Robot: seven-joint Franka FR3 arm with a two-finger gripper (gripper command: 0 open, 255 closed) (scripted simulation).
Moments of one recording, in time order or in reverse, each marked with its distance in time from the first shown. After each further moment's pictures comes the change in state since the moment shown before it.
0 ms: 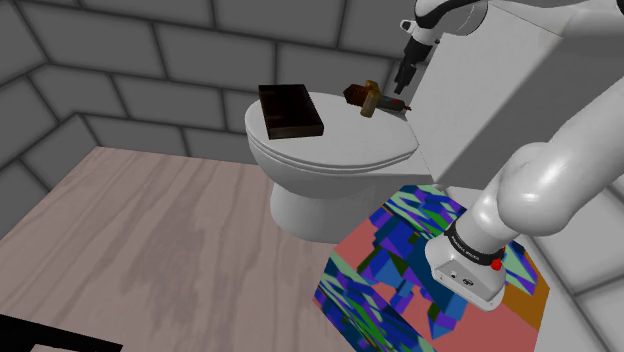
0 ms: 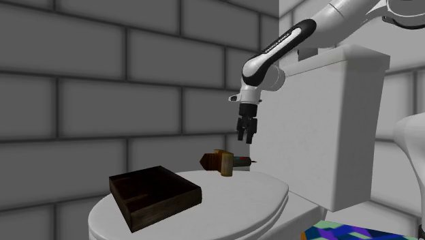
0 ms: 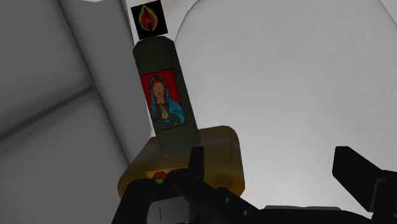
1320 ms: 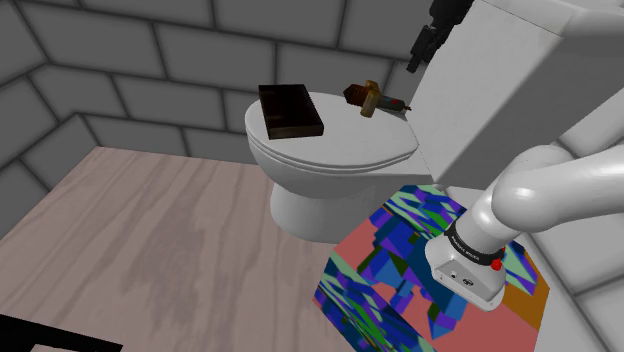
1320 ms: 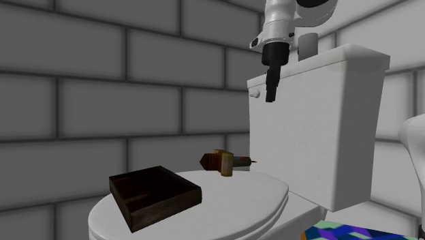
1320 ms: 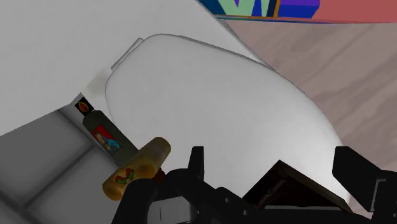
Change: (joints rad) arm -0.140 -0.603 0.532 -0.167 -0.159 -0.407 0.939
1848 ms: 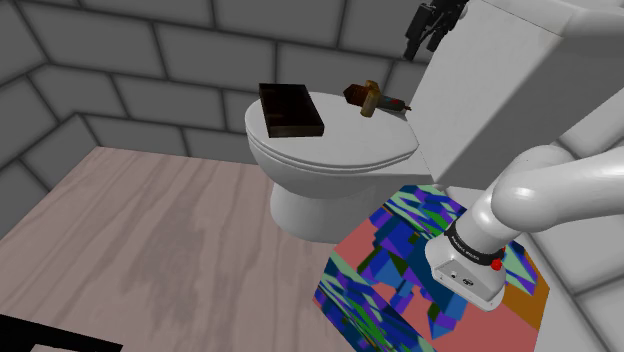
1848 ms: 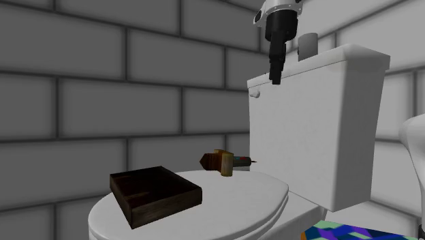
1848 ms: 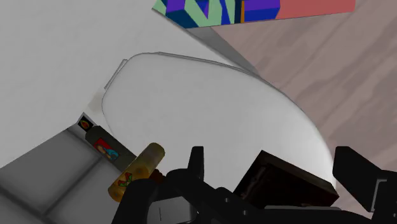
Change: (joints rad) arm -0.008 -0.024 0.156 0.098 0.061 -0.138 0.241
